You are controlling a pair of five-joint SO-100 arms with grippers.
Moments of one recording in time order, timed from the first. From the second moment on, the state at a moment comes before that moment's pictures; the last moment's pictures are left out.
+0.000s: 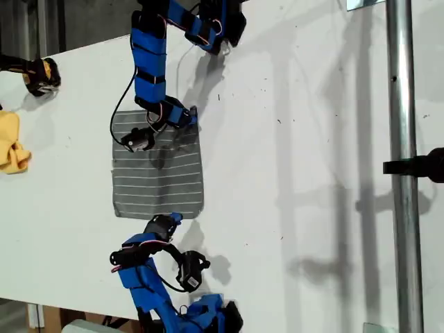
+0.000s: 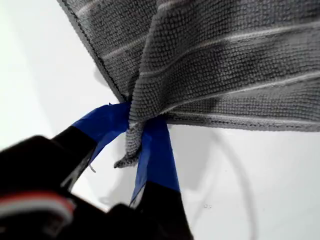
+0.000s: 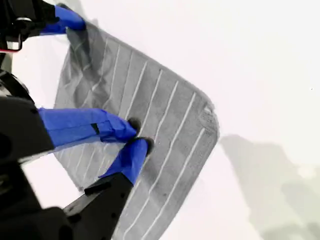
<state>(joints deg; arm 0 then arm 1) -21.8 83.9 70.7 87.4 -42.3 27.4 83.8 113.6 59.3 22.0</state>
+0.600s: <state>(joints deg) -21.7 79.8 65.7 93.4 -39.6 27.2 83.8 113.6 59.2 22.0</state>
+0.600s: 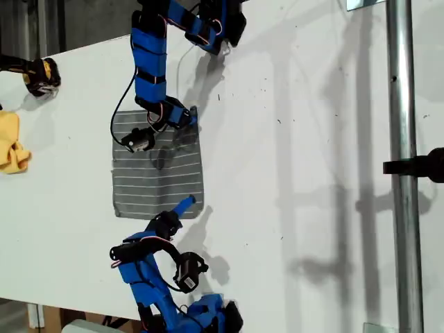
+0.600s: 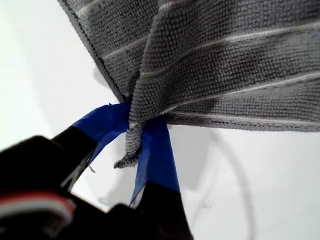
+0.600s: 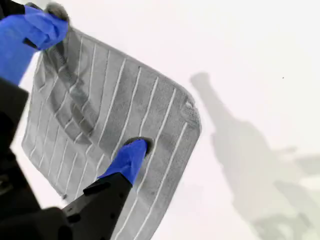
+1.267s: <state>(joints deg) -25.7 63.4 65.7 86.7 -36.8 27.2 83.8 113.8 59.2 22.0</state>
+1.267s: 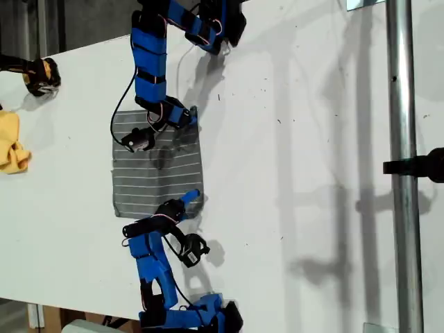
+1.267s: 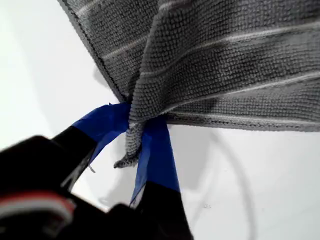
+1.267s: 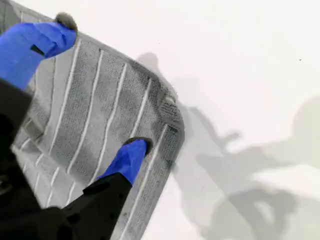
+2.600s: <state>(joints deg) -30.0 47.9 58.4 88.2 -39.6 26.6 83.9 113.9 58.3 22.0</state>
